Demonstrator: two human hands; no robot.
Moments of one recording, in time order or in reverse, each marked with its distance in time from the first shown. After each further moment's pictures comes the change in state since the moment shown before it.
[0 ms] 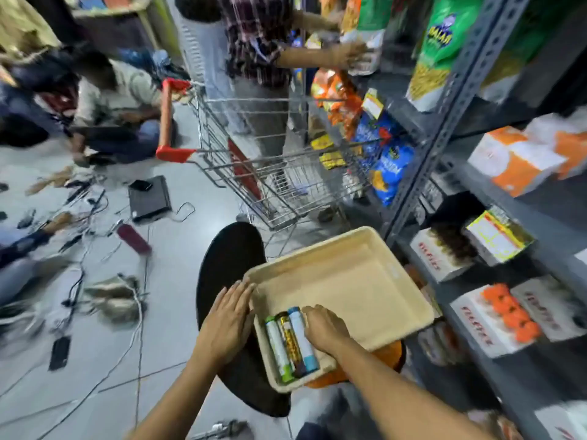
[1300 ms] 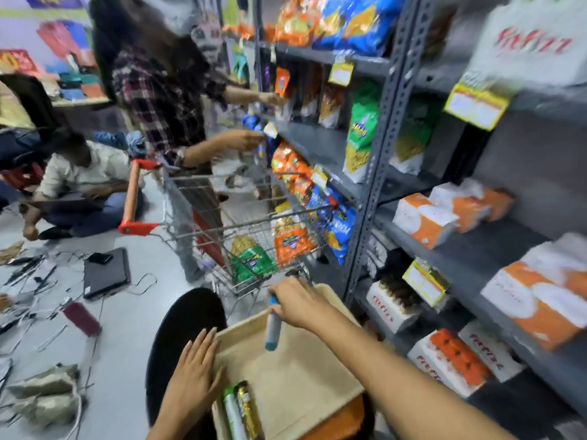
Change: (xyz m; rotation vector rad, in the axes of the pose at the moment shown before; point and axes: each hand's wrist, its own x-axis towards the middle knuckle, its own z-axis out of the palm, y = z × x) left_hand 0.019 0.016 -0.003 0.015 0.059 -0.018; right_hand -0.061 -0.032 -0.196 -0.136 0.291 -0.237
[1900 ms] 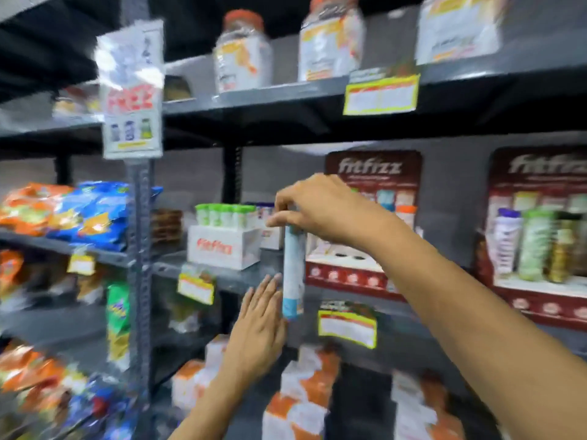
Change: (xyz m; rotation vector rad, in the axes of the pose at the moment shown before) left_hand 0.225 0.500 -0.233 -0.473 0.565 1.049; right_hand -0.314 0.048 -0.417 -0.755 0.695 0.463
